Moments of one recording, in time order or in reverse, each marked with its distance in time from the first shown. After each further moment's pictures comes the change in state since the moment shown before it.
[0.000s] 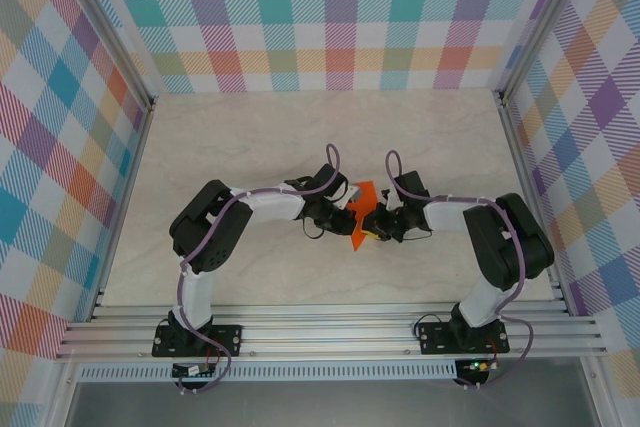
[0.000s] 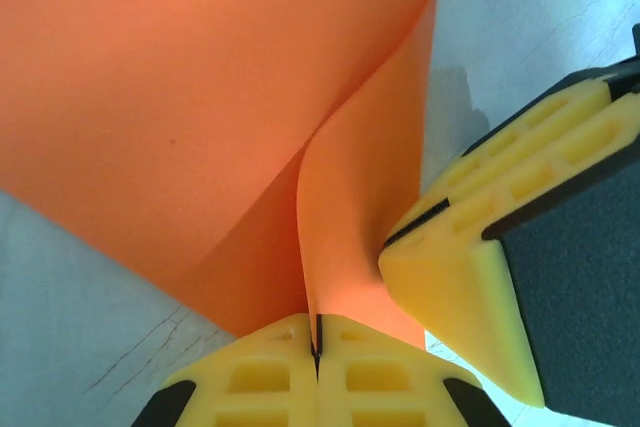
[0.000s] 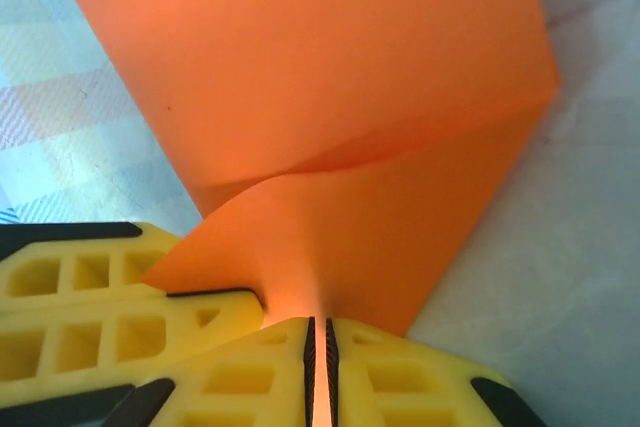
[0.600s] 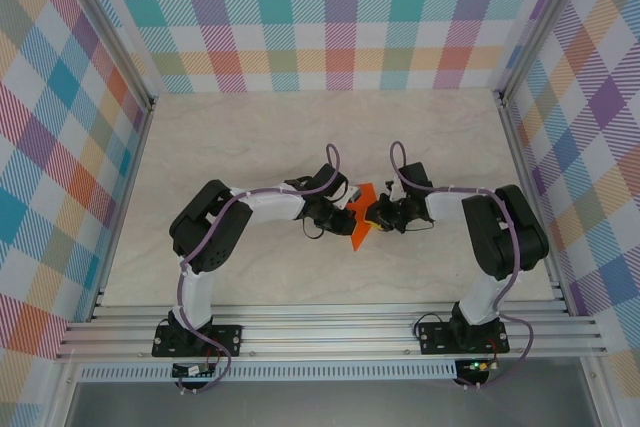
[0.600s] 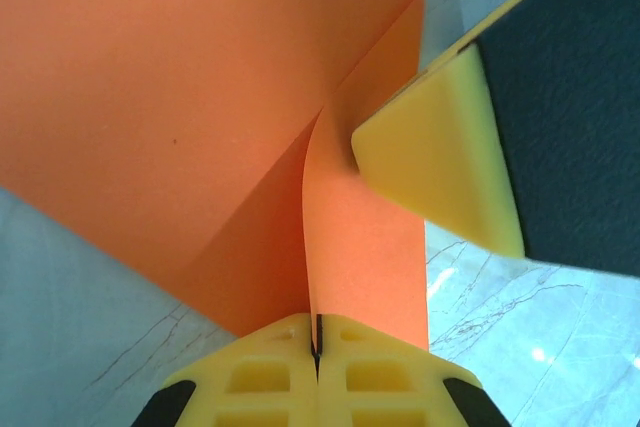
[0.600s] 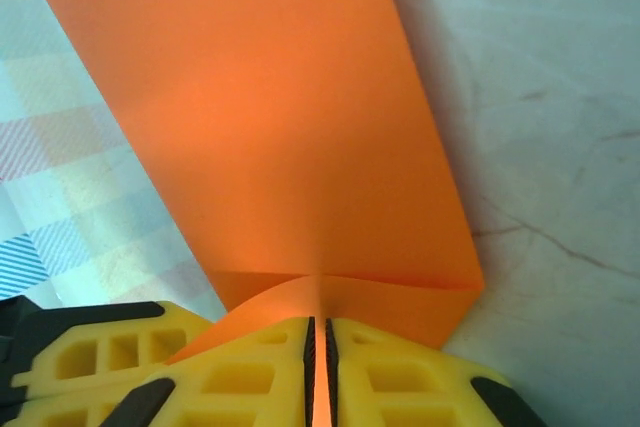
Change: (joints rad) left arm 0.000 0.000 0.002 -0.006 0.000 0.000; right arm -0.066 0.066 0.075 -0.016 -0.013 -0.039
